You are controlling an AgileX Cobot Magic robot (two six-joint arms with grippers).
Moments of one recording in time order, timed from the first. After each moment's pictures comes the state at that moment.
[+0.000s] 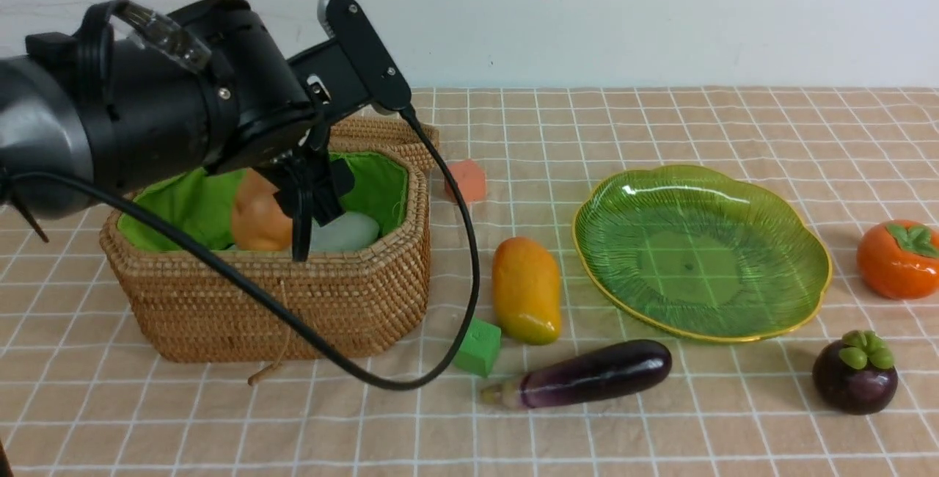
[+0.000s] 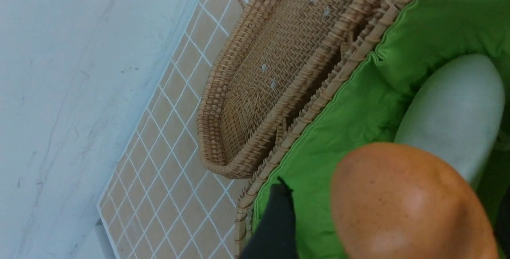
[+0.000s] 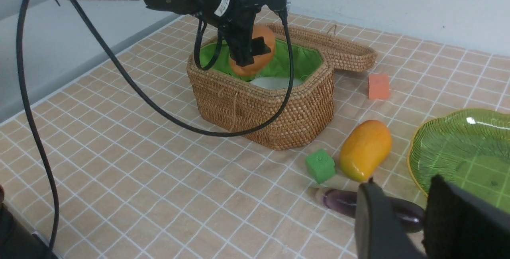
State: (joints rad) right arm 0.34 0.43 -0.96 0.47 0.95 -0.26; left arm -0.51 1.66 -1.33 0.81 0.68 -0.04
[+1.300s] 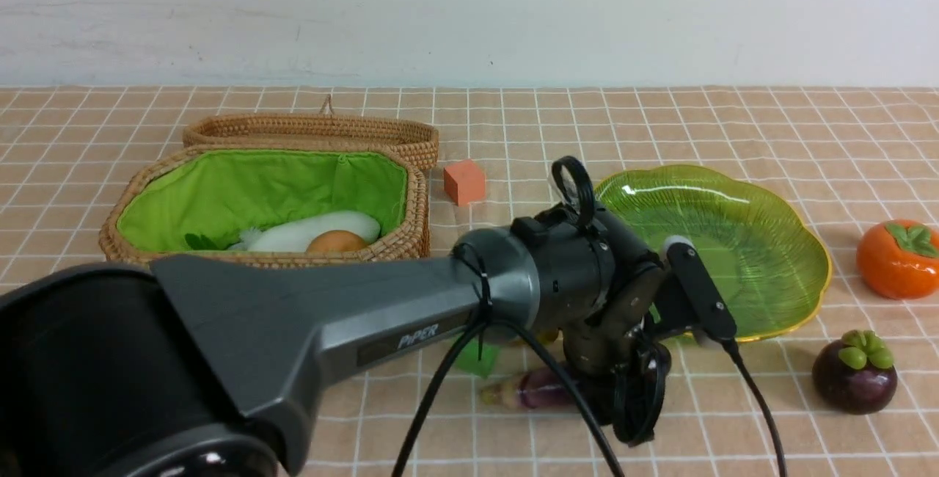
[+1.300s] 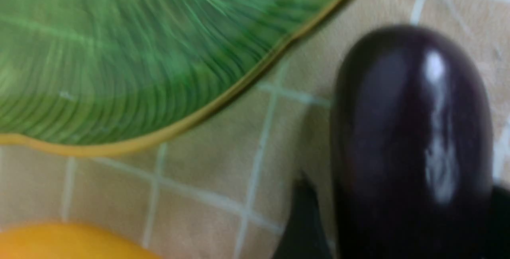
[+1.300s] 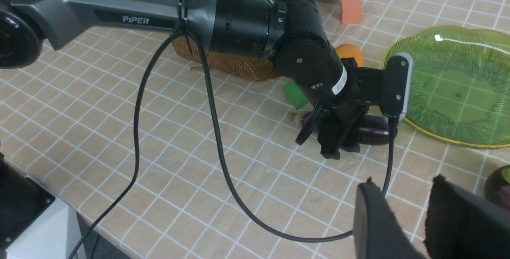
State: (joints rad) right arm 0.34 0.42 -1.12 0.33 1.27 -0.10; left arm -0.87 2.22 -1.73 0.14 0.71 0.34
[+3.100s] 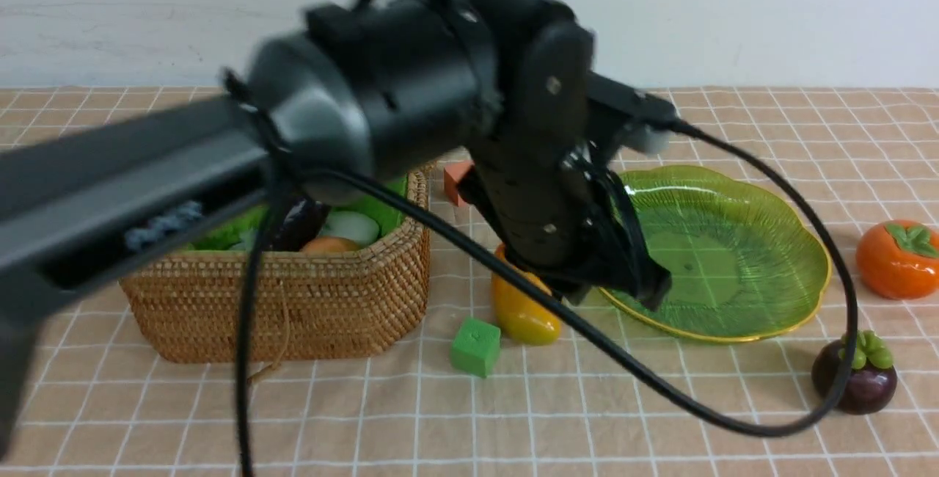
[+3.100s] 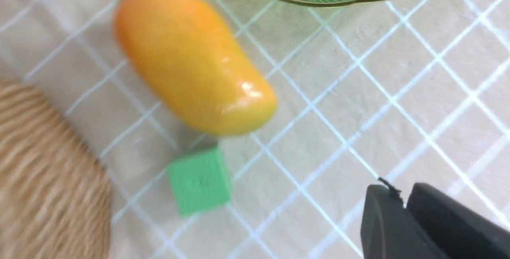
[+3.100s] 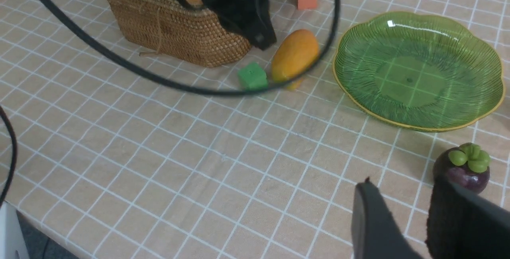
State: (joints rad) right arm 0.34 0.42 -1.10 0.22 1.27 -0.10; left arm -0.82 1.95 -1.78 0.06 1.01 -0.13
